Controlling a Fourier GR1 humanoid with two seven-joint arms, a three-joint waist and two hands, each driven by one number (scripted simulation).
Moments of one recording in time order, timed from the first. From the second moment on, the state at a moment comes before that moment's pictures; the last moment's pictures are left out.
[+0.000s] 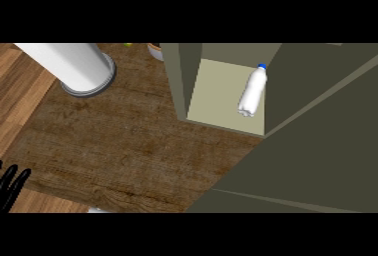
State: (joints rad) left arm 0.40 0.98 -0.36 -1.74 0.93 -0.26 -0.89; right arm 0.16 -0.42 0.68 -2.31 -0.30 0.26 0.17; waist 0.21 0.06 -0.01
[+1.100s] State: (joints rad) left arm 0.45 0.98 -0.30 -1.69 0.98 -0.32 -0.86; right arm -0.57 -0.08 0.30 -1.36 -0.34 0.04 0.32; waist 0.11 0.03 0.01
